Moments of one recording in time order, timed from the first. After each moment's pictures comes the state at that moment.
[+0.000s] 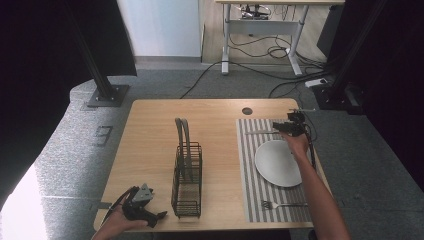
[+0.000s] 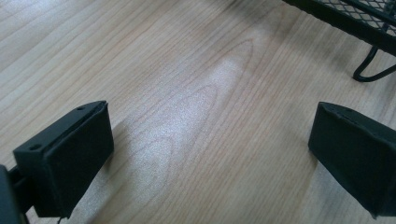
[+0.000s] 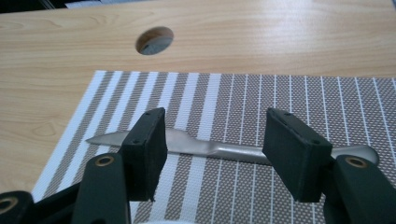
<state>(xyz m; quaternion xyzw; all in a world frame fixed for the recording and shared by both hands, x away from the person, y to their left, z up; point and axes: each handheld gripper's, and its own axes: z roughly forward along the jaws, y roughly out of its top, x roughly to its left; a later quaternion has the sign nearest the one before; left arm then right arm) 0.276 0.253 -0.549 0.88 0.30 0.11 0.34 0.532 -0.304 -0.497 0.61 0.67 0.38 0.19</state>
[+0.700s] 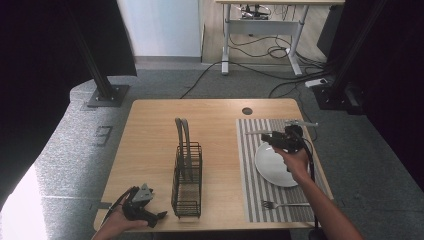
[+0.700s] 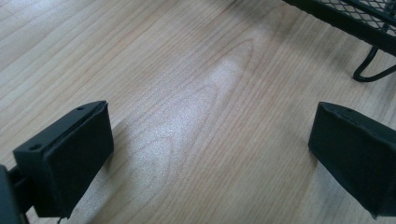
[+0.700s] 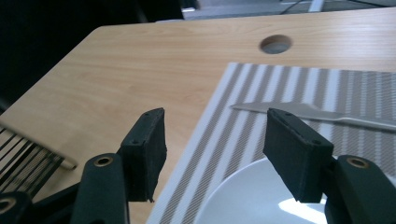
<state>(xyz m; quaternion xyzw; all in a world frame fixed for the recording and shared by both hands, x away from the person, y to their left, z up) 0.276 0.253 -0.549 0.88 0.30 0.11 0.34 0.430 -0.257 -0.452 0.52 0.70 0.48 0.13</state>
